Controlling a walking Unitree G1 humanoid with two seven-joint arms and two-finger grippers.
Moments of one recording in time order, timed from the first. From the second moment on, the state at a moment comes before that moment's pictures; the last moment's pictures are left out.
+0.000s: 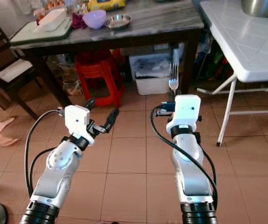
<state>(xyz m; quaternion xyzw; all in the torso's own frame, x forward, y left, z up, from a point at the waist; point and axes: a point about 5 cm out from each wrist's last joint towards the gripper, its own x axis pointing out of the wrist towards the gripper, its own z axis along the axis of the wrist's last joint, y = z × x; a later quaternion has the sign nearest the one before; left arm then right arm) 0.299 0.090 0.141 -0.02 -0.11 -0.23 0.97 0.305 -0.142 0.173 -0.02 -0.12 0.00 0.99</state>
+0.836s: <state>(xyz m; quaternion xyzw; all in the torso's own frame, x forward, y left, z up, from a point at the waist) 0.299 0.095 0.139 -0.02 -0.10 -0.23 0.97 0.305 -0.133 0.175 -0.02 -0.13 0.02 0.99</state>
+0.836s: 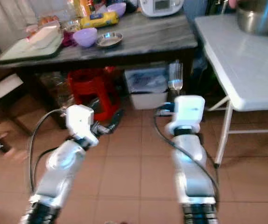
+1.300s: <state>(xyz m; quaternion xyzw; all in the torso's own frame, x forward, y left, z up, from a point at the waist) 0.299 0.084 0.143 -0.03 -0.11 -0.25 0.96 0.304 -0.145 0.173 -0.03 -0.13 0.00 0.99</state>
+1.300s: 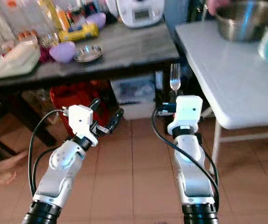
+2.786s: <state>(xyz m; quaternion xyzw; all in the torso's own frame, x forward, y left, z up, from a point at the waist) 0.301 0.090 0.139 -0.03 -0.10 -0.24 0.97 0.304 -0.136 0.172 -0.01 -0.12 0.02 0.99</state>
